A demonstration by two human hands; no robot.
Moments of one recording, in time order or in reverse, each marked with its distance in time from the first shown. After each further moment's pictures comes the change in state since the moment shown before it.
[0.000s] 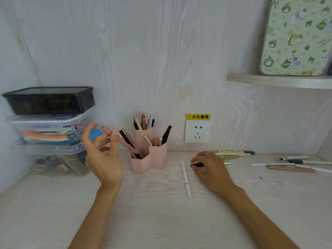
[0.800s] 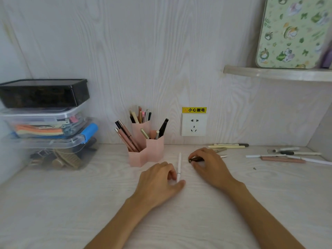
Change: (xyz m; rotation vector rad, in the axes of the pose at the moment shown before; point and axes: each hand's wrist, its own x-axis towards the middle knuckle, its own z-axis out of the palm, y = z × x) left_hand -0.084 0.015 0.012 0.700 -1.249 0.103; right_hand -0.012 -0.003 -0.010 0.121 -0.068 0.035
